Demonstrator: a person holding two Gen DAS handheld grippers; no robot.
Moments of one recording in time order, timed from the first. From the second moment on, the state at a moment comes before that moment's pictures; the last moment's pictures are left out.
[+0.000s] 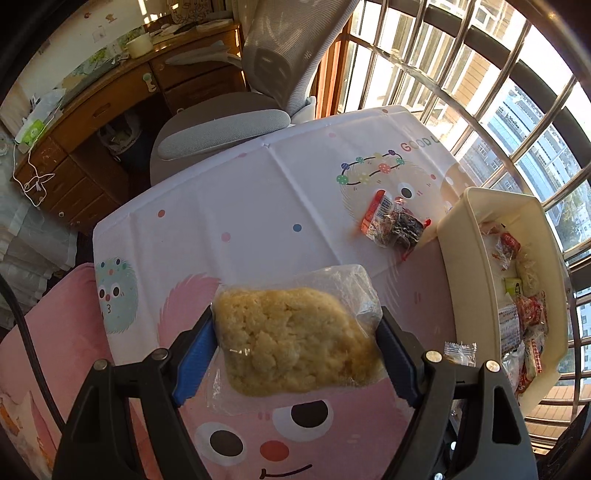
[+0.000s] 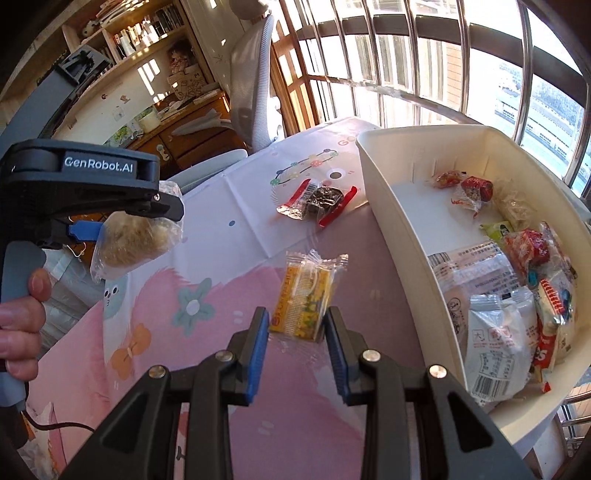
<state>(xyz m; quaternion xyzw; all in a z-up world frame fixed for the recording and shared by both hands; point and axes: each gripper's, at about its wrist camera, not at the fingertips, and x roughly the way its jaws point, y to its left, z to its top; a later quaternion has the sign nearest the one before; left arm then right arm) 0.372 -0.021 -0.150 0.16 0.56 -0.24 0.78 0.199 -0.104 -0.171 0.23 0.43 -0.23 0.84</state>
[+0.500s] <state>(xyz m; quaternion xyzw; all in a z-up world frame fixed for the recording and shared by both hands) 0.257 0.001 -0.101 0.14 0.49 -0.33 0.79 0.124 -0.104 -0.108 0.20 0.40 -0.24 0.86</state>
